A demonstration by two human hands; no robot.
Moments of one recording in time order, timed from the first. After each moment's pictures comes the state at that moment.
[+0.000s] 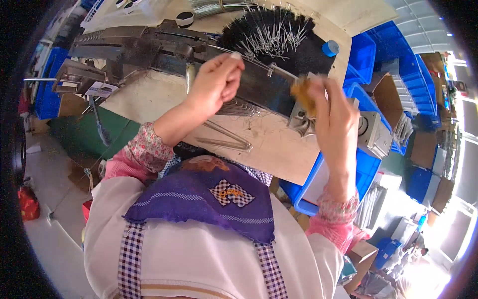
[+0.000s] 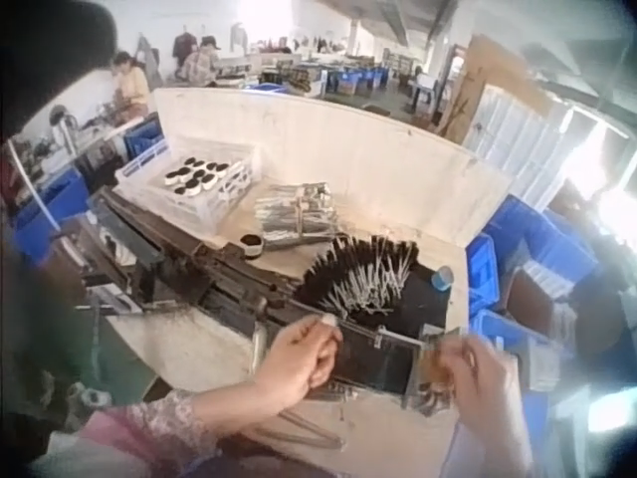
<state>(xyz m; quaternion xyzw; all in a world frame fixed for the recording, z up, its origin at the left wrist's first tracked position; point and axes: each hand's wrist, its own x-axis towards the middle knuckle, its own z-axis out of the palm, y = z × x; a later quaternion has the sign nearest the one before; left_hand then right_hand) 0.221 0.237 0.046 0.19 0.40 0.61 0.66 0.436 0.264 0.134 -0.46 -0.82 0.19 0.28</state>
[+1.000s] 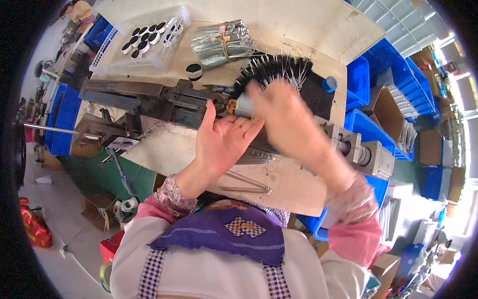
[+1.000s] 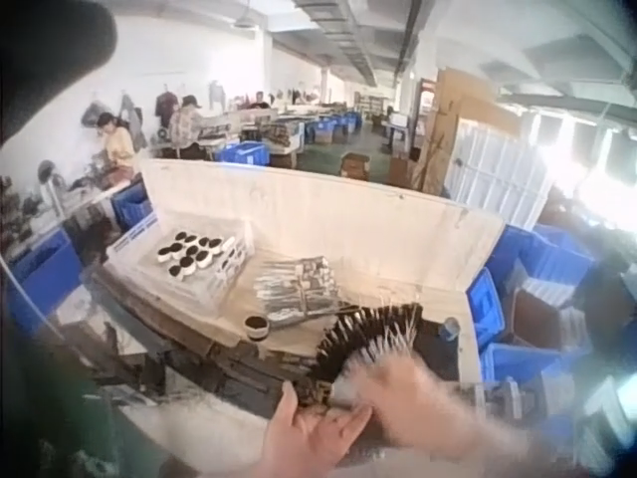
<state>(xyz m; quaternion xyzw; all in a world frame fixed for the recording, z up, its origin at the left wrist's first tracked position) 0.200 0.233 0.067 -0.05 0.11 0.65 0.75 0.349 0.317 0.117 -0.26 -0.94 0.05 0.20</state>
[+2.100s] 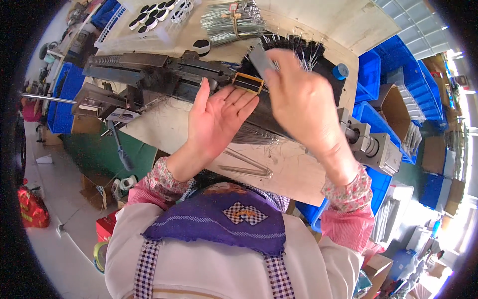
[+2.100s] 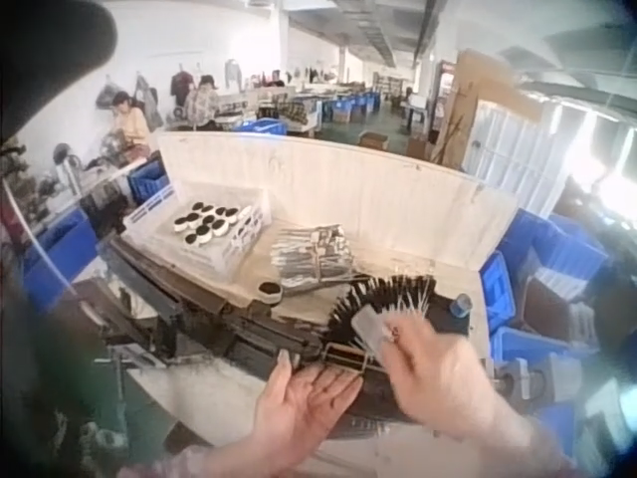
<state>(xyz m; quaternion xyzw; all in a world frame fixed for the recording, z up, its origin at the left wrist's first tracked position) 0.195 0.217 0.066 0.06 0.18 0.69 0.70 0.338 0.295 0.146 -0.36 -0.87 0.17 0.28</state>
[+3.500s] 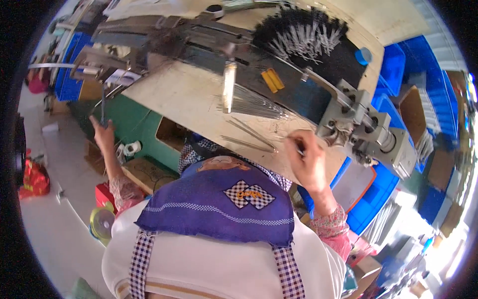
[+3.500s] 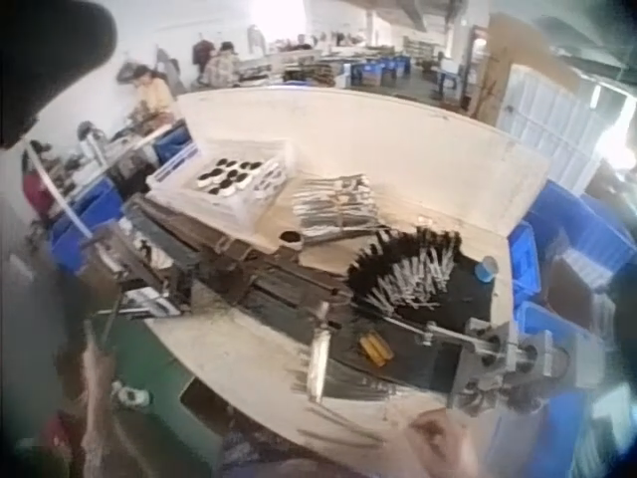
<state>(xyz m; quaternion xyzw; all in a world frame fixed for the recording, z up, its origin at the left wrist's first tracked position) -0.082 -0.053 -0.011 0.16 0.97 0.17 -0.08 0.435 0.202 0.039 -0.42 -0.77 0.44 0.21</state>
